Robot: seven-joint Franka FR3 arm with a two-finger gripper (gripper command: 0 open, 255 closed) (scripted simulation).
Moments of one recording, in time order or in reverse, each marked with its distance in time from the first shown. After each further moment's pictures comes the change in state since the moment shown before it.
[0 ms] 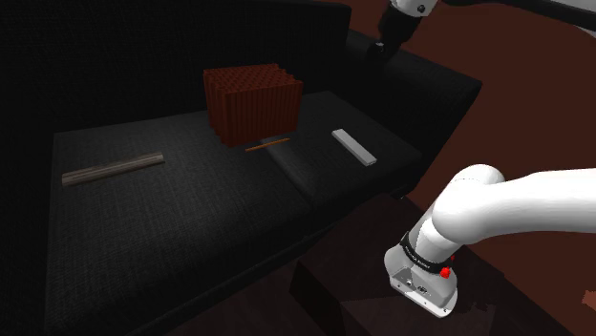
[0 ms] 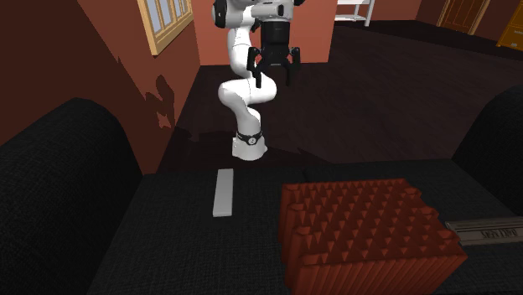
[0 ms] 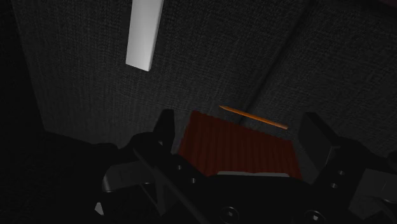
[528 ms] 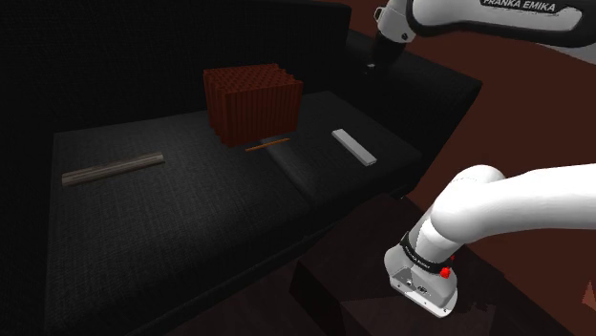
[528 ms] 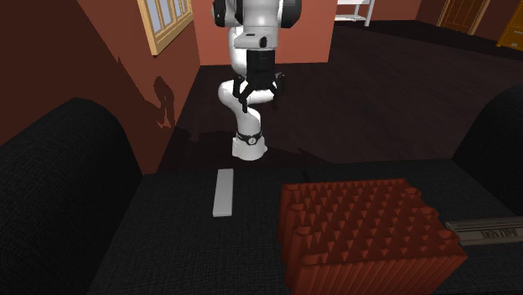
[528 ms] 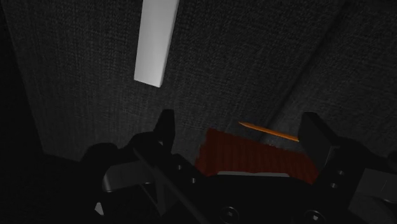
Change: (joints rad) arm -0.033 0.056 -0.077 -0.111 -0.030 0.134 -0.050
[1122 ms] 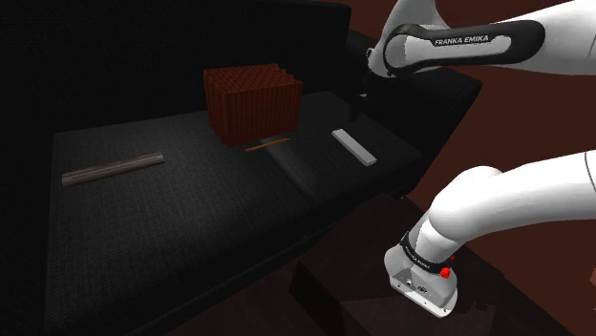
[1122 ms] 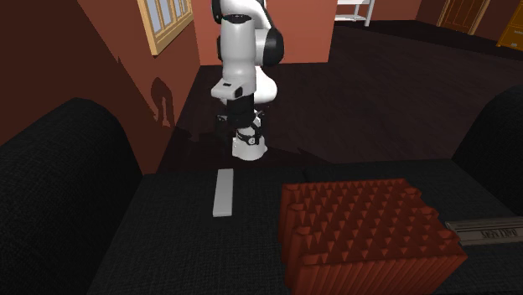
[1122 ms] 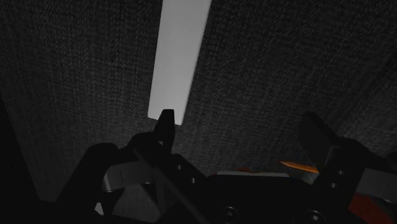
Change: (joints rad) arm -0.054 0.131 -0.114 -0.154 -0.042 0.236 -0.070
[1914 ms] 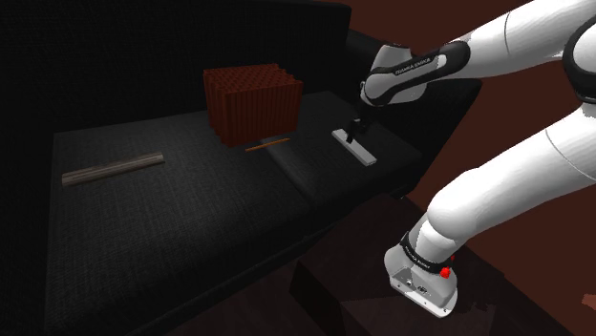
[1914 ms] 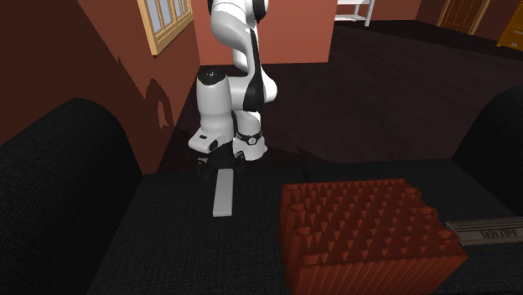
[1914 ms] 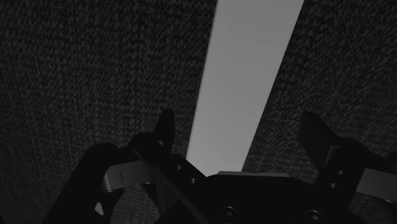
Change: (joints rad) arm -0.040 0.318 -0.139 -0.042 -0.002 0.303 -0.104
